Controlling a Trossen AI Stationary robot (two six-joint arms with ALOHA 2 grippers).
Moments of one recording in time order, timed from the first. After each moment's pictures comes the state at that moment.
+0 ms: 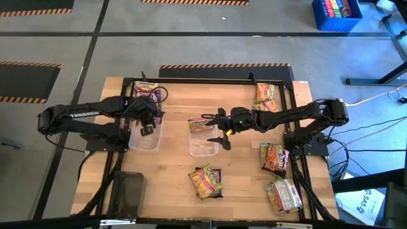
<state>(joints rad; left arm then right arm) 0.28 0.92 0.74 -0.93 -0.19 0.08 -0.05 1.53 0.84 0.28 -0.18 -0.06</state>
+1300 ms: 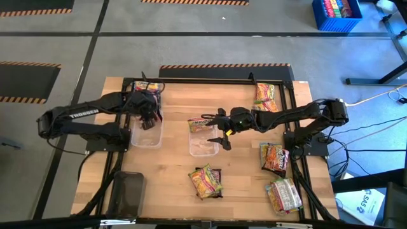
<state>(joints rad) 0.40 0.92 0.77 -0.92 -0.22 0.05 -0.05 1.54 0.84 0.28 -0.18 -0.06</state>
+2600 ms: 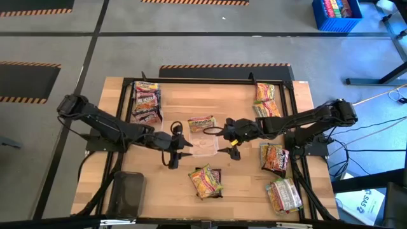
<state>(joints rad) -0.28 1.32 0.69 0.11 -0.22 -0.15 0.10 1.43 0.83 -0.02 -0.07 0.08</state>
